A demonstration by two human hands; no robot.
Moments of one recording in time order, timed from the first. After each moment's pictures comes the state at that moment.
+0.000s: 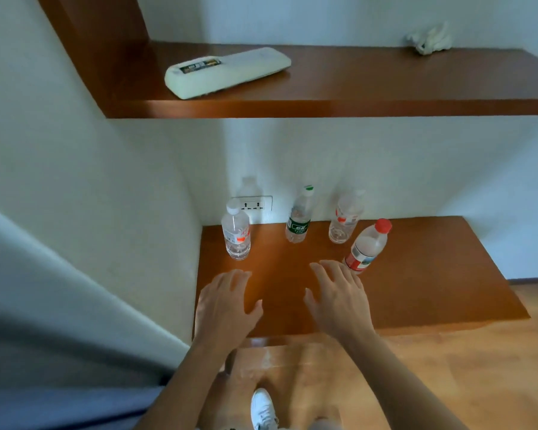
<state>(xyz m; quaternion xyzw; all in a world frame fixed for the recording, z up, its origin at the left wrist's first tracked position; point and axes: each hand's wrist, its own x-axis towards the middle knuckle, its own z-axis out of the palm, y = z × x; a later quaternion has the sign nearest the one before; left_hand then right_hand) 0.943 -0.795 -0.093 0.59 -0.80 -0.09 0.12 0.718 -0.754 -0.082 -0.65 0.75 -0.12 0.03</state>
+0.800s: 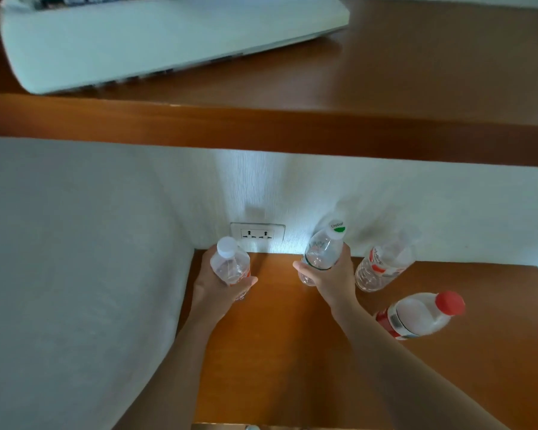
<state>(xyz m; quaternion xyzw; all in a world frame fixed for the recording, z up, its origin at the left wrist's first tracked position) 0.921 -0.991 -0.197 0.66 -0.53 -0.45 0.28 0.682 -0.976 -0.172 -0.42 0.75 -0.39 0.35</state>
